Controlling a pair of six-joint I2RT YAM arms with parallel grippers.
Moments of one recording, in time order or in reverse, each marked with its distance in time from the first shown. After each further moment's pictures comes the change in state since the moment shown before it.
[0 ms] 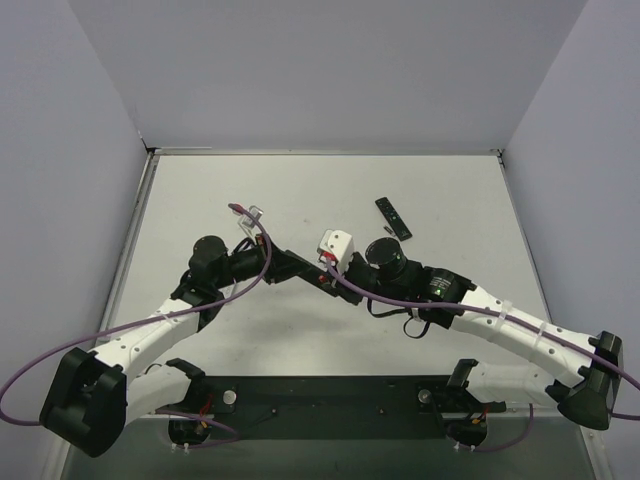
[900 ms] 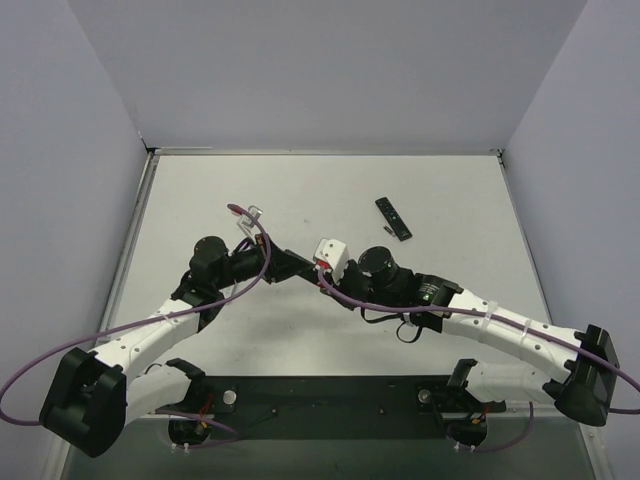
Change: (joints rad) left arm -0.005 0.002 -0.007 -0.007 -0.034 -0.018; right arm 0.006 0.021 -0.098 0.109 0.027 -0.007
